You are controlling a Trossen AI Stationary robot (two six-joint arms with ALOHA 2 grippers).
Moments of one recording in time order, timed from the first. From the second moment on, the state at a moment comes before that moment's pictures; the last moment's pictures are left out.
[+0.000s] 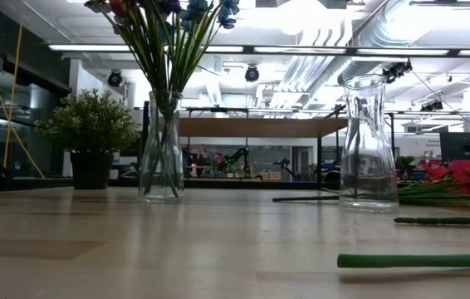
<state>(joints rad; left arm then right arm) -0.88 1.51 1.27 -0.80 -0.56 -1.64 -0.10 1.04 1.13 -0.31 0.25 -0.11</state>
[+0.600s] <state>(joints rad) -0.94 1.51 1.28 -0.68 -0.61 -1.68 -0.10 0.98 1.13 -0.86 0.05 0.09</state>
